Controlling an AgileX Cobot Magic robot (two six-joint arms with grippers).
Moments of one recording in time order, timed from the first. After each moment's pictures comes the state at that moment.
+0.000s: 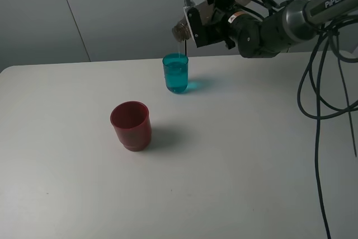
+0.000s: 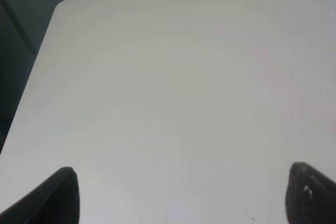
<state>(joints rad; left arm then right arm) 0.07 0.00 -0.52 0.01 1.09 0.09 0.41 2.15 -1.26 0.23 -0.69 -1.94</state>
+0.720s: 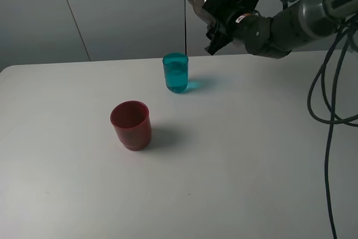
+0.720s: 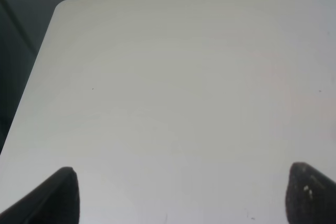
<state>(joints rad) 0.07 0.00 -0.52 0.01 1.09 0.09 0.43 2.03 -1.14 0.38 -0.56 -1.02</state>
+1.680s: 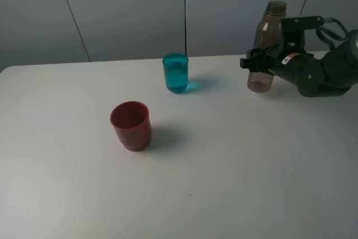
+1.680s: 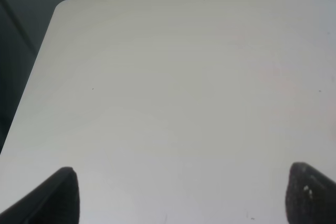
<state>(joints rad) 0.07 0.00 -0.52 0.01 1.09 0.09 0.21 2.00 -0.79 0.14 -0.73 -0.05</state>
